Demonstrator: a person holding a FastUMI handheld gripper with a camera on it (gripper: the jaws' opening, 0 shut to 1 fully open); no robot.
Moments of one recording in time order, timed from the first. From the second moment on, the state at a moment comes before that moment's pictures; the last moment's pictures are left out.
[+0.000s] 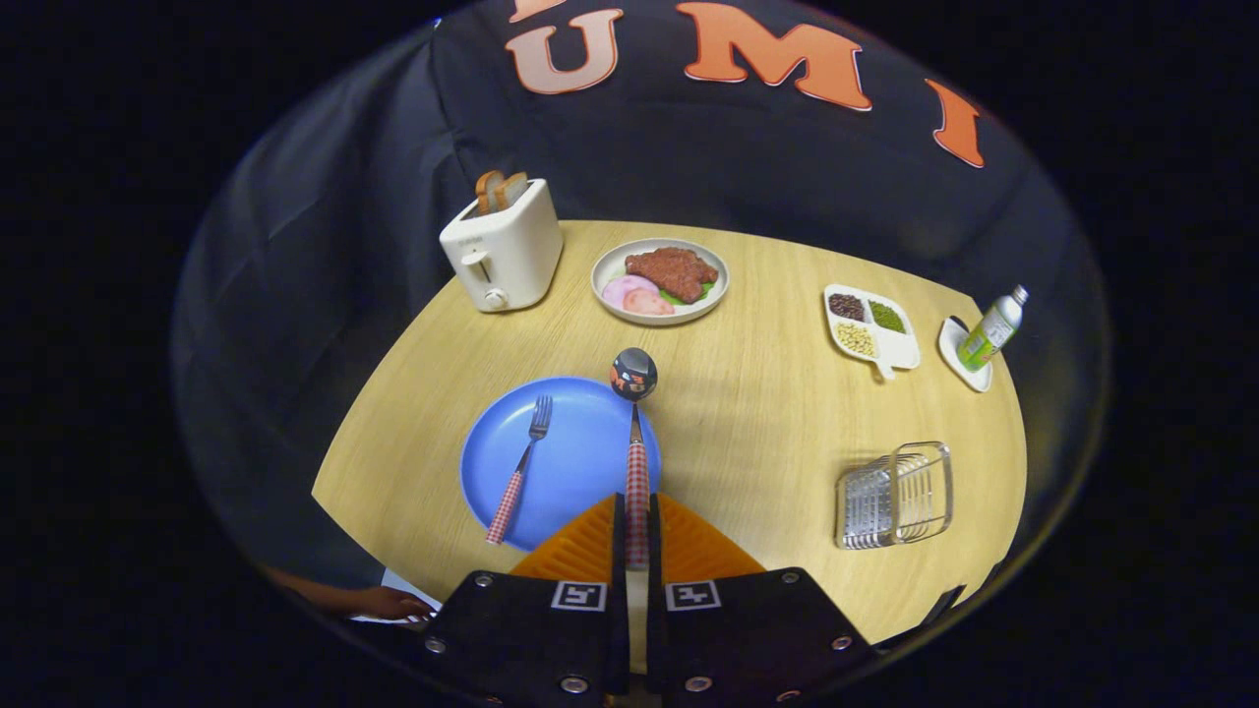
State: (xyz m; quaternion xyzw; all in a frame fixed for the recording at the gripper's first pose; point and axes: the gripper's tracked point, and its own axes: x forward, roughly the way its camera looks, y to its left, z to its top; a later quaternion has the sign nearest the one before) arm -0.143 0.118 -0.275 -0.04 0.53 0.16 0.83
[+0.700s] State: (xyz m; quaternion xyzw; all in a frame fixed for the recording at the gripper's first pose) arm -0.156 -0.065 -0.236 -0.08 0.56 0.02 0.82
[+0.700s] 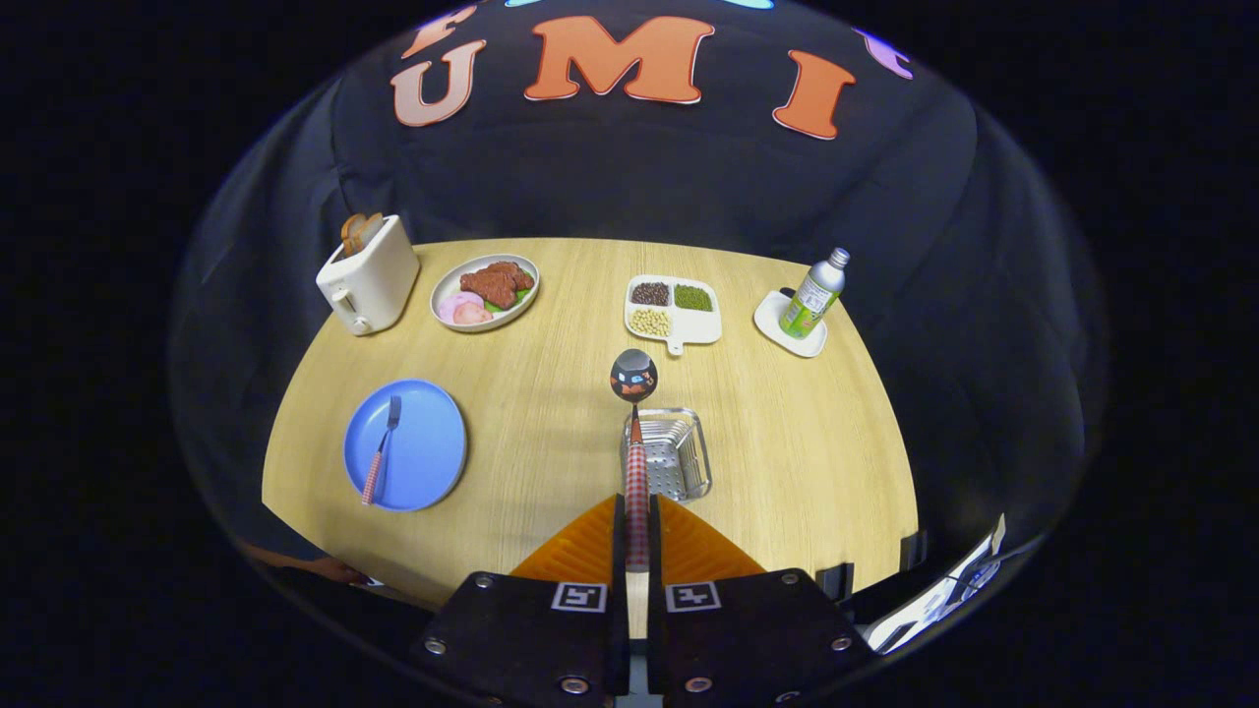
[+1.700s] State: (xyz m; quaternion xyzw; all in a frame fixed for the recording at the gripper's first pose) arm -0.157 -0.095 -0.273 -0.13 0.73 0.11 0.66
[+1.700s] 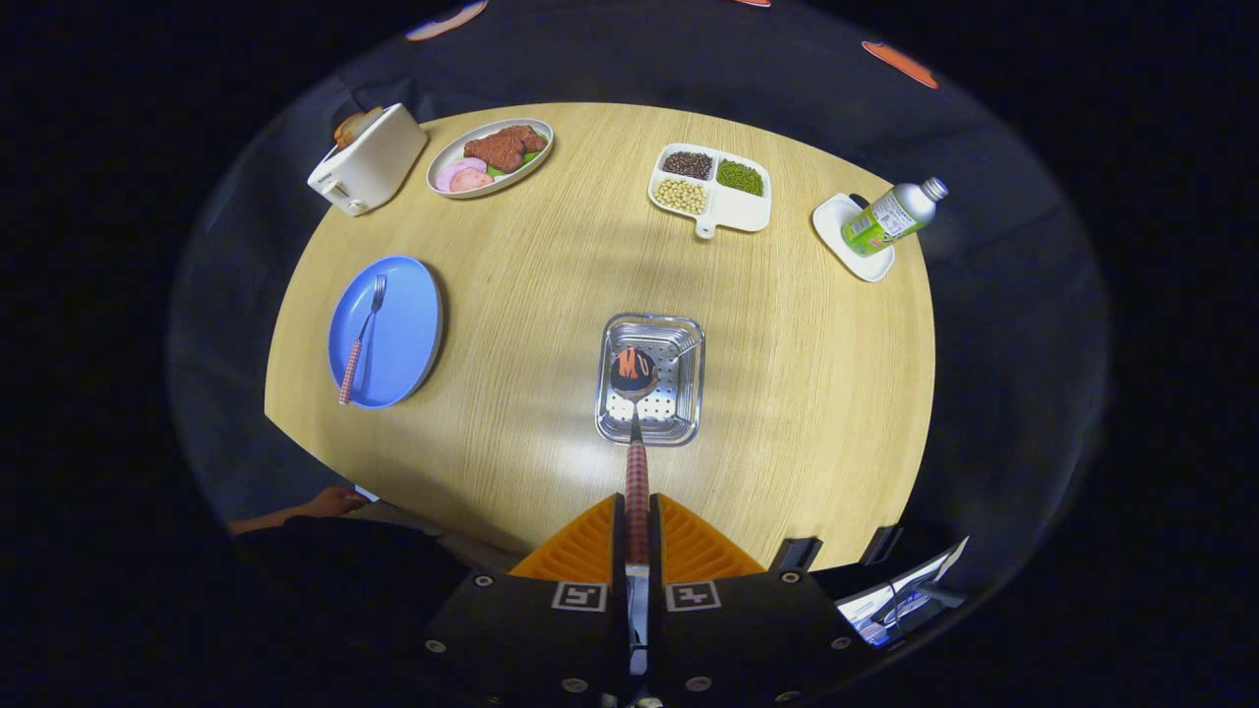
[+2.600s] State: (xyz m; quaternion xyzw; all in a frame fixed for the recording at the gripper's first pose) arm -0.152 -0.104 -0.304 -0.11 0.74 0.06 0.66
